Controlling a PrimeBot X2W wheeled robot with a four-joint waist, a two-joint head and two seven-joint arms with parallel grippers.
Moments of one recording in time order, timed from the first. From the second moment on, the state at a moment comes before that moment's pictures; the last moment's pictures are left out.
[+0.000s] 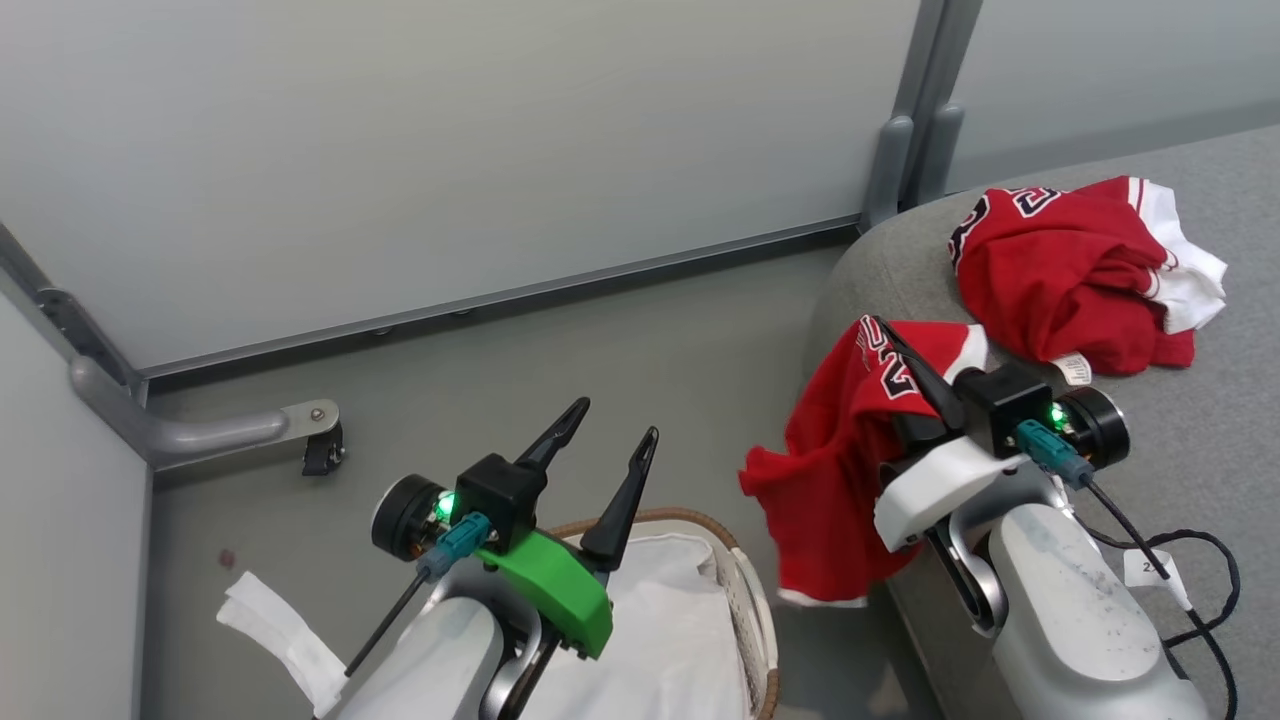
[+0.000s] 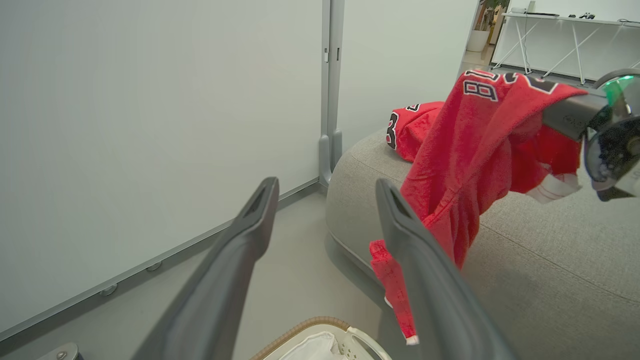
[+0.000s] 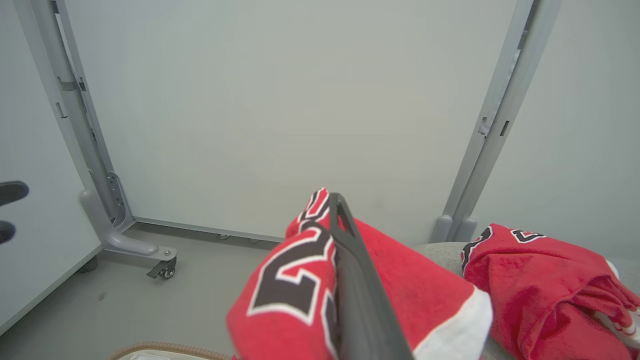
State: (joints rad) left arm -0.40 0.12 -0.67 0.46 -0.43 -0.12 -0.26; right arm -0.42 -0.05 0.19 0.45 0.07 0.13 -0.26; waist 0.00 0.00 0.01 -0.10
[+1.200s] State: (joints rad) left arm -0.41 0.07 -0.66 0.45 -0.36 -0.13 -0.26; right arm -0.57 -0.13 -0.02 0.38 0.02 0.13 -0.26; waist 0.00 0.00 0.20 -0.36
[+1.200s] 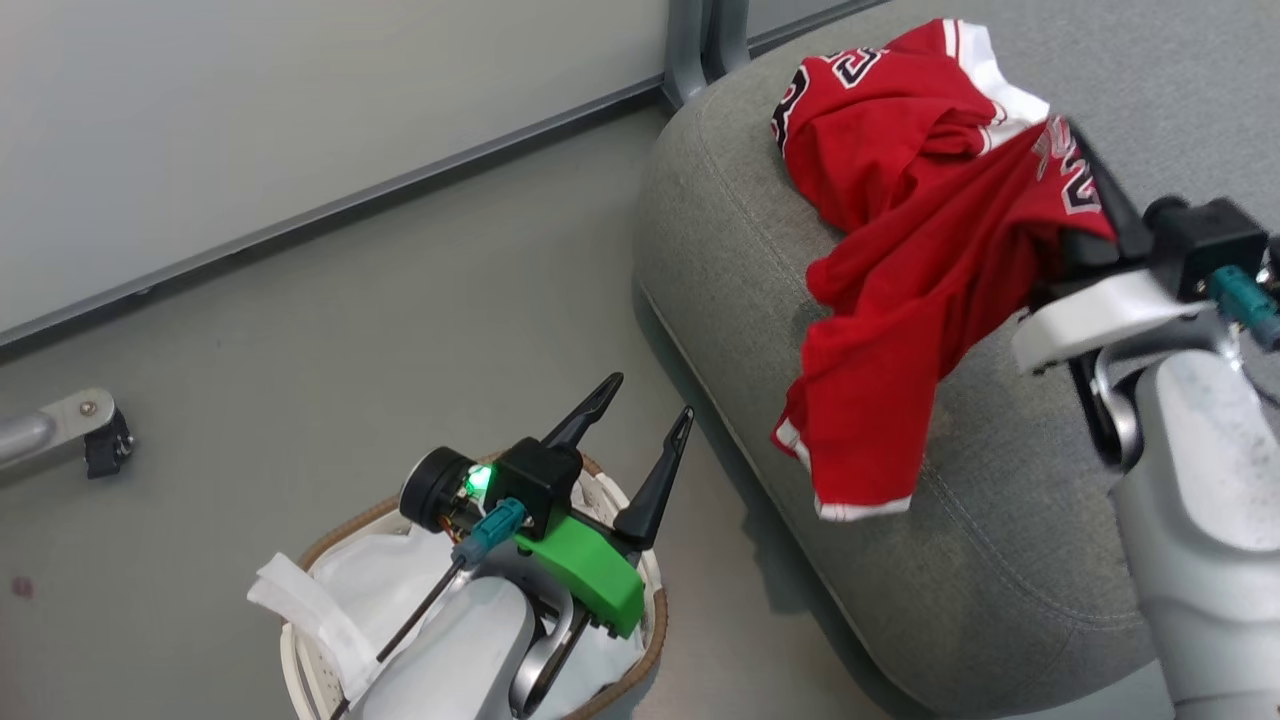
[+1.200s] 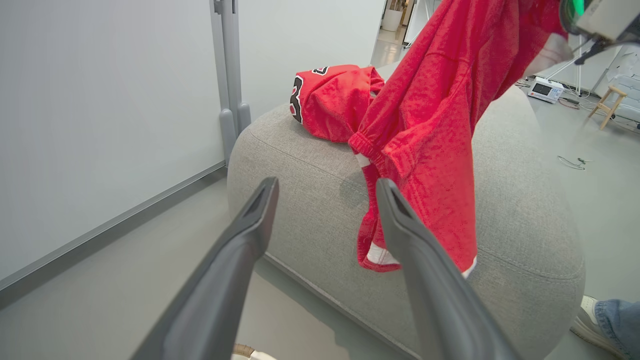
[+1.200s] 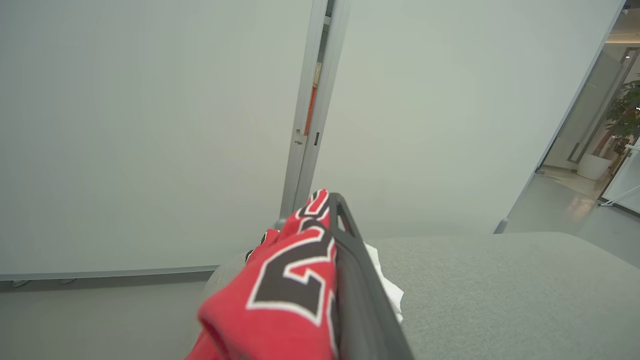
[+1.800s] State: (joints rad) left arm -0.52 0.10 -0.66 0.38 -0.30 -0.13 -0.26; right arm -1.10 -0.46 -0.27 0.42 -0.05 0.13 -0.26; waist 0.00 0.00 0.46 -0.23
